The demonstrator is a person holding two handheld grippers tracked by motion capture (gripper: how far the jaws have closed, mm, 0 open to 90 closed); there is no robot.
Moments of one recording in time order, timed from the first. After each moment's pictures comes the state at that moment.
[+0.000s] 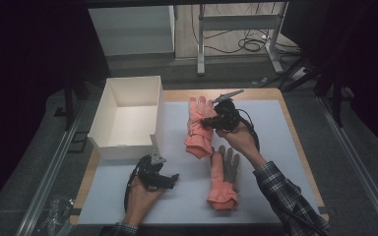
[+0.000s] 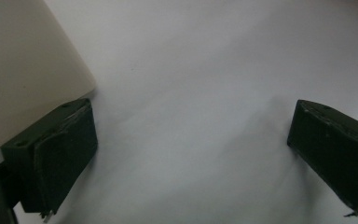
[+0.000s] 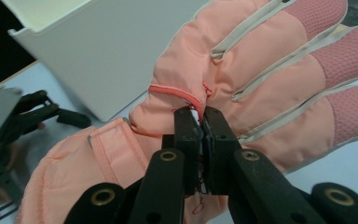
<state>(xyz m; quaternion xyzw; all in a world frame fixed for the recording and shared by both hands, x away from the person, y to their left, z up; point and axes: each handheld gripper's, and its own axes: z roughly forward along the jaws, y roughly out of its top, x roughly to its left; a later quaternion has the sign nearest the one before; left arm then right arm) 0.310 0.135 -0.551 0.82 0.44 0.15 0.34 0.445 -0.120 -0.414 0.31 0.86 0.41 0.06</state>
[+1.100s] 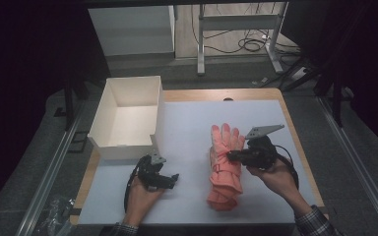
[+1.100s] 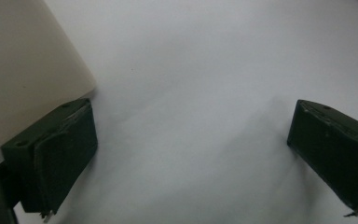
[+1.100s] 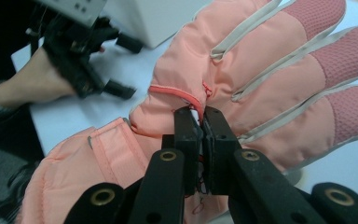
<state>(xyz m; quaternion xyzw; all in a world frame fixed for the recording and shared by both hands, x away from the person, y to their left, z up) 0.310 0.135 -0.550 0.82 0.44 0.15 0.34 0.329 -0.202 -0.411 0.30 0.86 0.41 0.05</state>
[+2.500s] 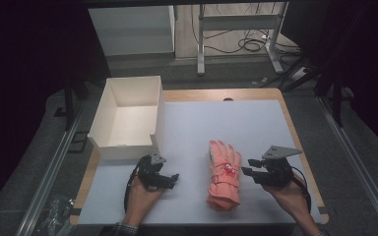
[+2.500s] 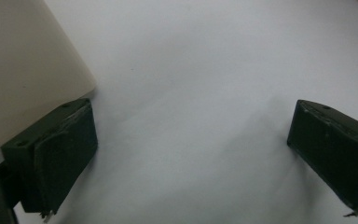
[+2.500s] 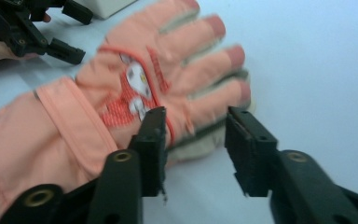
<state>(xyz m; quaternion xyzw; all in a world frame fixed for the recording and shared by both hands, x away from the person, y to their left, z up) 0.310 0.135 -0.551 0.82 0.44 0.15 0.34 0.301 -0.251 -0.457 0.33 0.84 0.41 0.13</state>
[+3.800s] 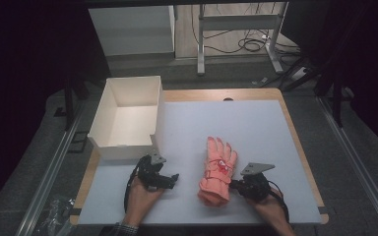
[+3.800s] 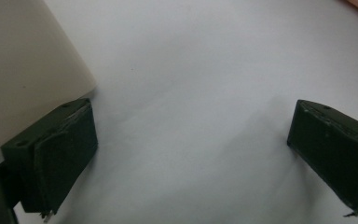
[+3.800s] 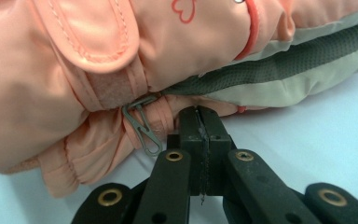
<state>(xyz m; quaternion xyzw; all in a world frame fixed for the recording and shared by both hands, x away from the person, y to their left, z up) 0.310 0.135 -0.551 0.82 0.44 0.15 0.34 0.293 -0.212 -0.529 0.32 0.86 0.38 0.08</state>
